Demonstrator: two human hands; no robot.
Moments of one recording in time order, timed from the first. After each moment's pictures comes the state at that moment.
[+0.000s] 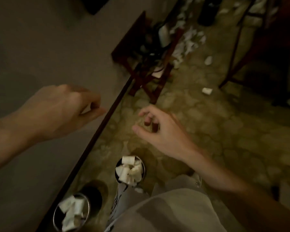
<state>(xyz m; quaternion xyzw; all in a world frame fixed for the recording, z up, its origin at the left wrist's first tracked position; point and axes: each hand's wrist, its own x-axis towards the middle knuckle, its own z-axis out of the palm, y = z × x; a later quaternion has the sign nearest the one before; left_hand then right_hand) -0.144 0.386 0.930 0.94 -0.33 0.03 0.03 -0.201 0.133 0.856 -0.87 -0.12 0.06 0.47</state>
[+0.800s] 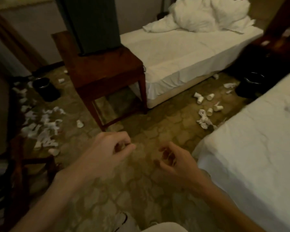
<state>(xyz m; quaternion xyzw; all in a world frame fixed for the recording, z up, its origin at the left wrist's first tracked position) -0.093 -0.288 0.949 0.71 -0.65 -0.15 0.22 -0.311 -0.390 0.875 -0.82 0.36 -0.16 0.41</state>
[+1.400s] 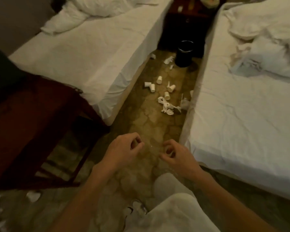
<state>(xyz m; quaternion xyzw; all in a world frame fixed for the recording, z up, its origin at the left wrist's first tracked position) -0.009 -0.661 0.838 0.58 -0.75 -0.31 0.09 -0.225 -0.614 0.805 -0.60 0.66 -0.16 0.42</state>
